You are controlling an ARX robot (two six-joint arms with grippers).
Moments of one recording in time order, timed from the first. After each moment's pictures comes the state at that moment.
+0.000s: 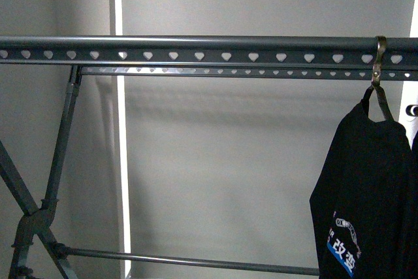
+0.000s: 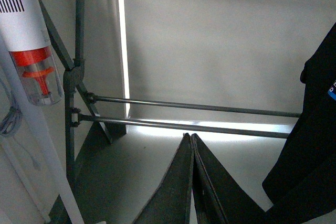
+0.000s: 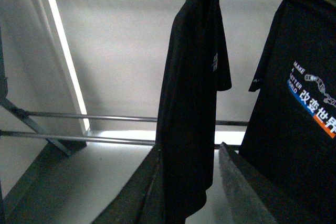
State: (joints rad) left arm 0.00 0.00 0.02 0.00 0.00 0.00; right arm 0.17 0.08 0.07 0.00 0.16 0.00
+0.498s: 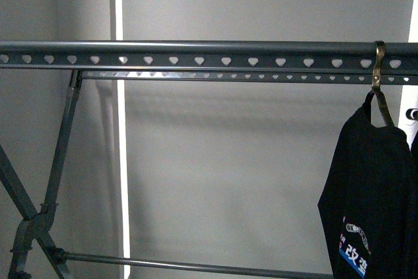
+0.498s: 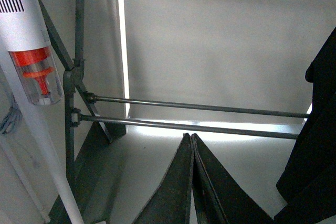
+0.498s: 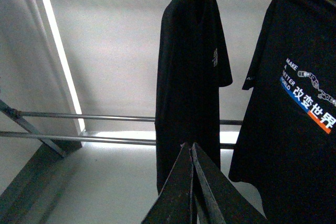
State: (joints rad) left arm 0.00 0.00 0.02 0.00 0.00 0.00; right arm 0.00 0.00 0.01 0.00 0.00 0.00
